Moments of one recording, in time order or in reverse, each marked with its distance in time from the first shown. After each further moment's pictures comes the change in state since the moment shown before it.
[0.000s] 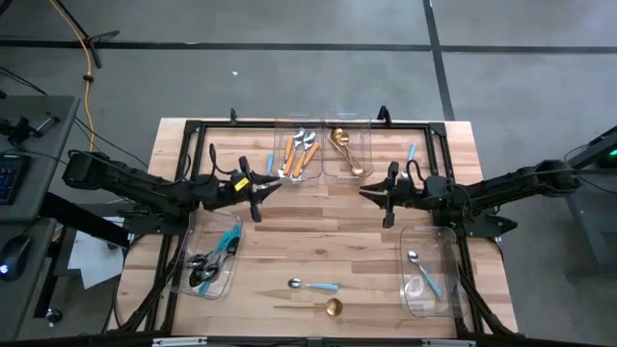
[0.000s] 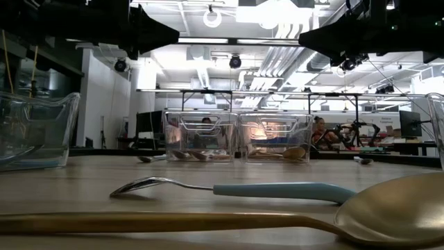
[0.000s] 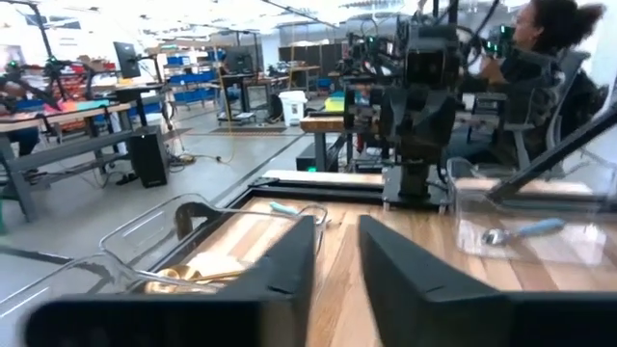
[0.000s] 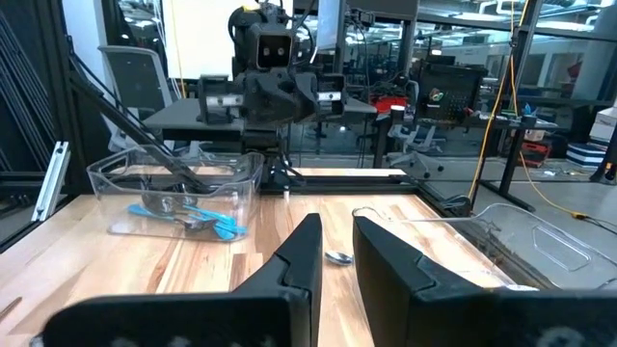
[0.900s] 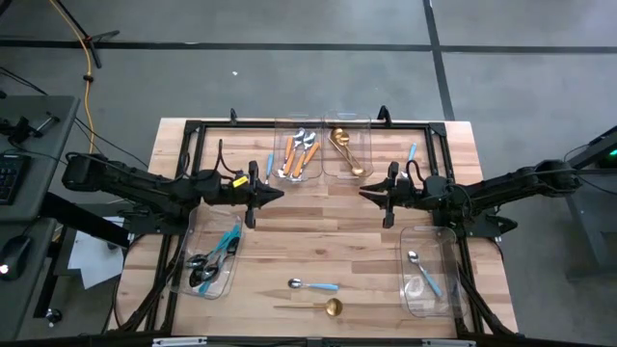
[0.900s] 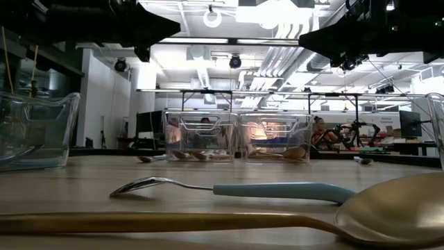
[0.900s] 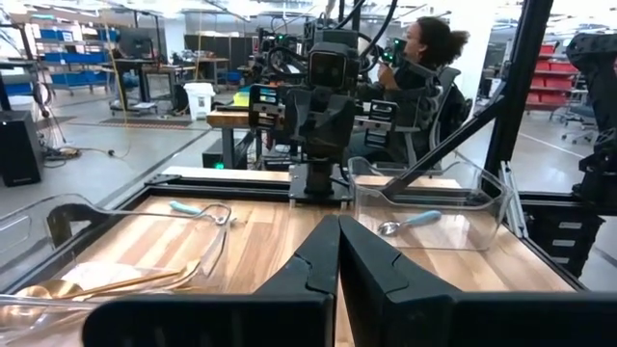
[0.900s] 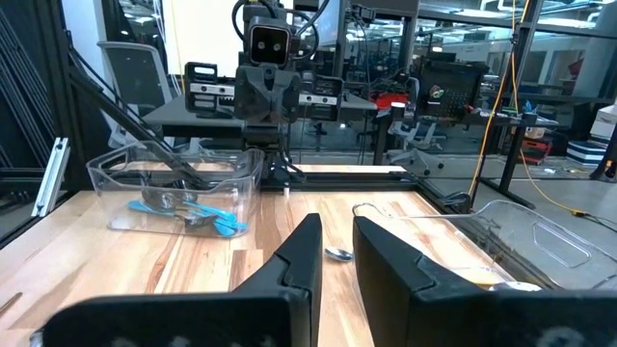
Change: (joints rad) left arm 0.071 0.000 0.012 -0.028 0.334 -0.109; right arm 0.000 0.000 0.000 -0.011 0.000 0.000
